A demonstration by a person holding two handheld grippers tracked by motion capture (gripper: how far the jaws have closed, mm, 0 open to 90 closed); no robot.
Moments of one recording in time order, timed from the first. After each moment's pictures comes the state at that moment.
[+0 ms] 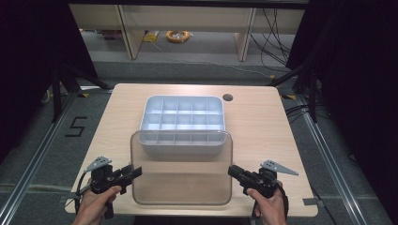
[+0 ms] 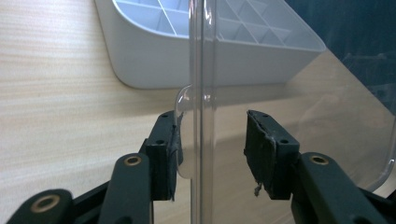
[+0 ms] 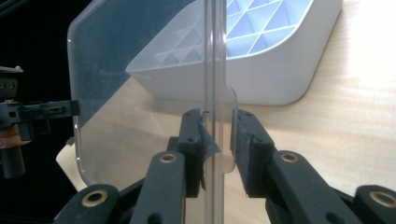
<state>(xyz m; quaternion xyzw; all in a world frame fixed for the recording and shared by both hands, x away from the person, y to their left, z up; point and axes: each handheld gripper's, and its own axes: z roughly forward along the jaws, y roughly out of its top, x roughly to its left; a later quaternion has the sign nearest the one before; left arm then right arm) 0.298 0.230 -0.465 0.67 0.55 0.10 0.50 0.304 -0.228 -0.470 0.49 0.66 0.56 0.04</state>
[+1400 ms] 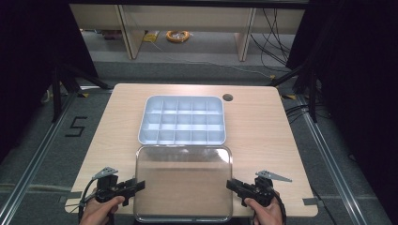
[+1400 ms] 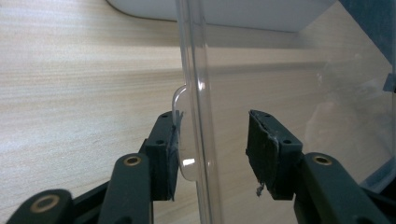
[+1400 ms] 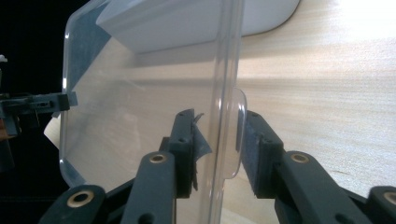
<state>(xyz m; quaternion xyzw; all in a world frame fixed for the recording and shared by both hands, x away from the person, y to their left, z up) 0.292 0.229 -0.497 0.69 0.56 0.04 0.46 0.297 -0.228 -0.505 0.53 0.68 0.50 0.00</state>
